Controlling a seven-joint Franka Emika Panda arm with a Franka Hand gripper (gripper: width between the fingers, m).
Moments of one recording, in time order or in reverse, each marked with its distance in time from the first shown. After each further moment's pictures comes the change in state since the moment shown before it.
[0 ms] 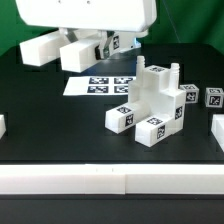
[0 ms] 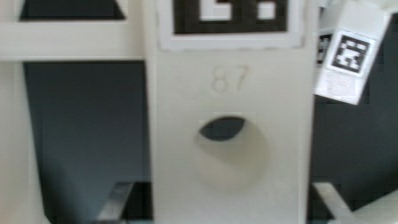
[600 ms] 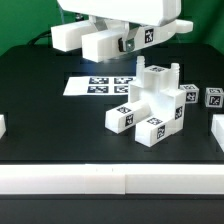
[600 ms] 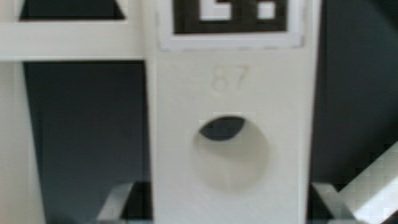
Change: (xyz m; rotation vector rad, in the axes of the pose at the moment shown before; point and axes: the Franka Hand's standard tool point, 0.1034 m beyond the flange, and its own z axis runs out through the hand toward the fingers) arm -0.012 -0.028 -0.007 0.002 0.004 0.185
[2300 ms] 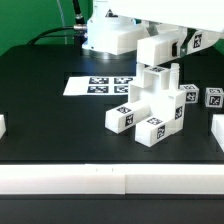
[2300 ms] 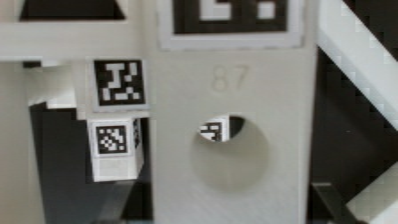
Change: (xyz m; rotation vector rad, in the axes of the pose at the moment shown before) arm -0.056 -0.049 0.016 -0.009 0.019 -0.003
